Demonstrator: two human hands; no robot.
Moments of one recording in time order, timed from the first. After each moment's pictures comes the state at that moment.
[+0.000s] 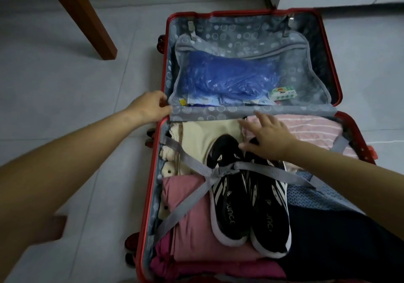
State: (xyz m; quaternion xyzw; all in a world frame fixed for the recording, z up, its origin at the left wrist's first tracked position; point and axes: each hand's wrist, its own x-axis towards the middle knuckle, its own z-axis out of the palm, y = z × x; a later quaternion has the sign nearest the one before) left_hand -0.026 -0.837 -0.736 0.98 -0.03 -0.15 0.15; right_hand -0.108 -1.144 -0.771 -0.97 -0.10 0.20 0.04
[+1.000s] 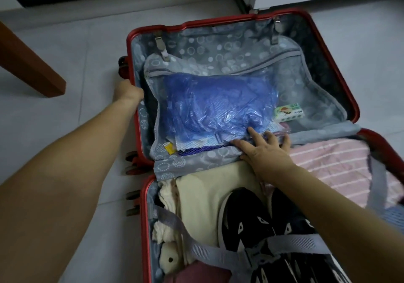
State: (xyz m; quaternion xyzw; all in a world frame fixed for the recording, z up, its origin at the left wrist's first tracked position) left_hand 0.204 -0.846 -0.815 0.91 0.17 -0.07 0.37; right_hand -0.024 -1.115 -0.829 -0.98 0.05 0.21 0.00
